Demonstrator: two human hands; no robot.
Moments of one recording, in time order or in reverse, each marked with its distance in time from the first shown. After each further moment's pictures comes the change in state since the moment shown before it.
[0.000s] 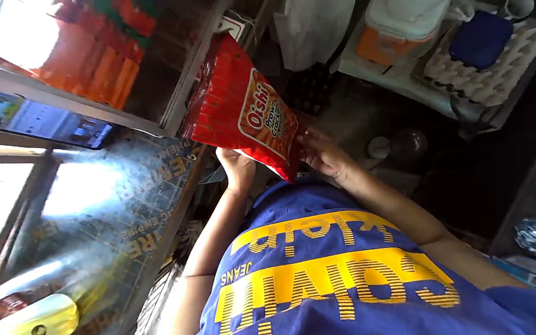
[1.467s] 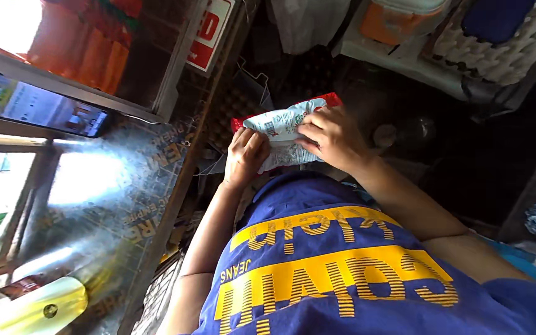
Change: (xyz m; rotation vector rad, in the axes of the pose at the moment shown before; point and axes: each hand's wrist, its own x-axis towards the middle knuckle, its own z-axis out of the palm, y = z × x) left_hand -0.013 0.001 -0.025 0.886 -0.595 0.417; right_hand -0.036 -0.022 -0.003 -1.739 0.037 -1.008
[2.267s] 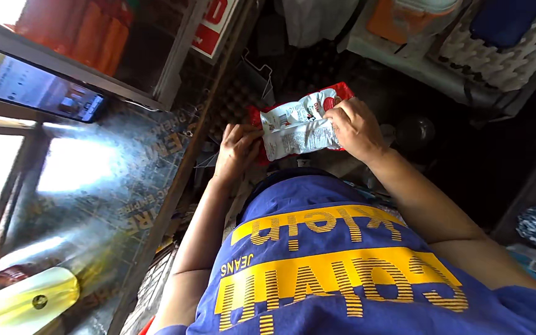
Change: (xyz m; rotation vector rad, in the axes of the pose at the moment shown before) left_hand -0.031 -0.036 -0.008 -0.042 -0.109 -0.077; right_hand -0.021 0.040 0.010 -0.104 -0.007 0.082
